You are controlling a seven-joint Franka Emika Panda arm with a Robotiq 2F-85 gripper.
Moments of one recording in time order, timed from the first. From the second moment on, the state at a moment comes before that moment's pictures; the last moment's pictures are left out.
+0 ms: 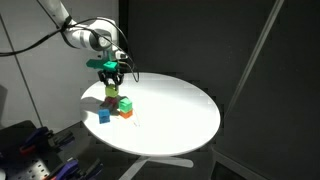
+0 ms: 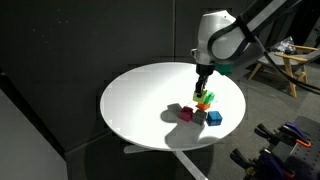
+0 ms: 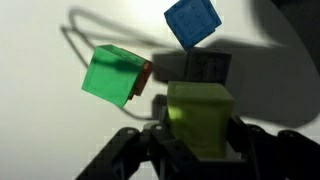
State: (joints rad) arm 0.08 0.21 0.08 -2.29 -0.10 2.51 -0.16
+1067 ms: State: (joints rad) arm 0.14 0.31 0.08 -2.25 -0.17 2.53 -0.08
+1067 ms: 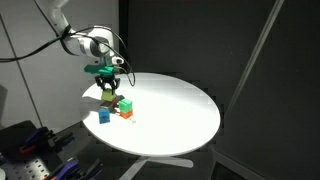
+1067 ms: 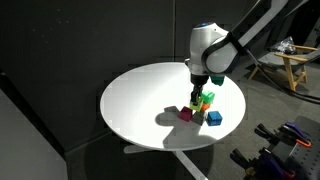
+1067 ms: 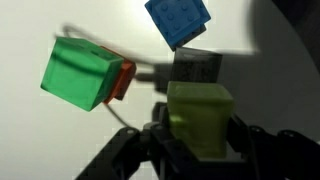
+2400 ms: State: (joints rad) arm 0.15 0.34 0.07 -2.25 -0.18 2.53 -0.04
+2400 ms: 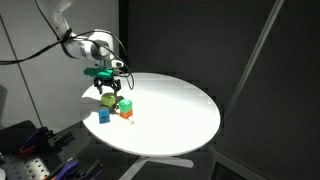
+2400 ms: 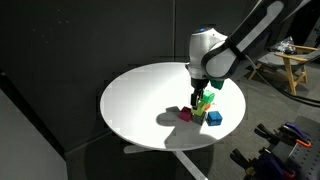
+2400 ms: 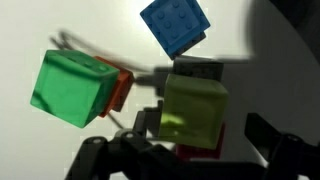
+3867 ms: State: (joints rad) arm 0.13 0.10 0.07 -2.28 -0.15 2.24 0.04
